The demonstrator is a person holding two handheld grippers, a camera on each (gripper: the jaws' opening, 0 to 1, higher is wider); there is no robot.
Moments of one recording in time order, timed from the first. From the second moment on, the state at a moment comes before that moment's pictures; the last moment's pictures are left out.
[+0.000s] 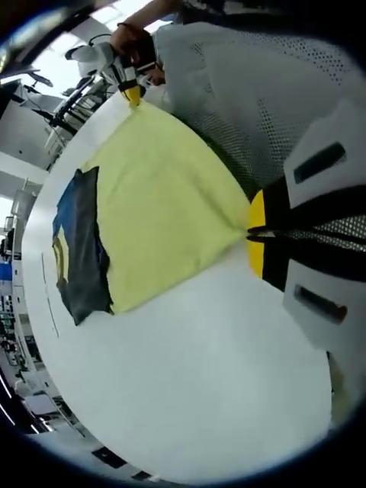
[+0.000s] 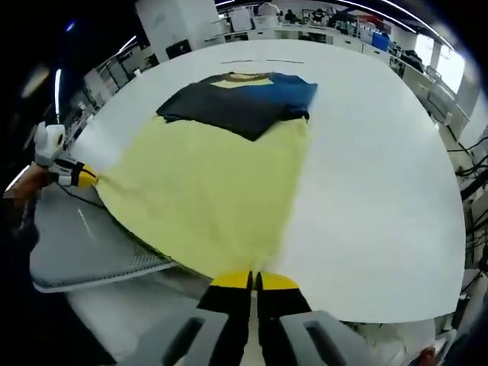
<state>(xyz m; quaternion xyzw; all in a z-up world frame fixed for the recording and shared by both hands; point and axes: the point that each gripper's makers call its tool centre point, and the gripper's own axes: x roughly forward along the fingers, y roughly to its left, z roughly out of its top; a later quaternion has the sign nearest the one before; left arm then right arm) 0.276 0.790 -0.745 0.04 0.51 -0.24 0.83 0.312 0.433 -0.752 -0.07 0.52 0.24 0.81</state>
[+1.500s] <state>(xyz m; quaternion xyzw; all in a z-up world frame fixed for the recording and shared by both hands) 0.440 0.804 -0.648 0.05 0.37 -0.18 0.91 0.487 0.454 -0.648 -0.13 0.38 0.25 0.88</state>
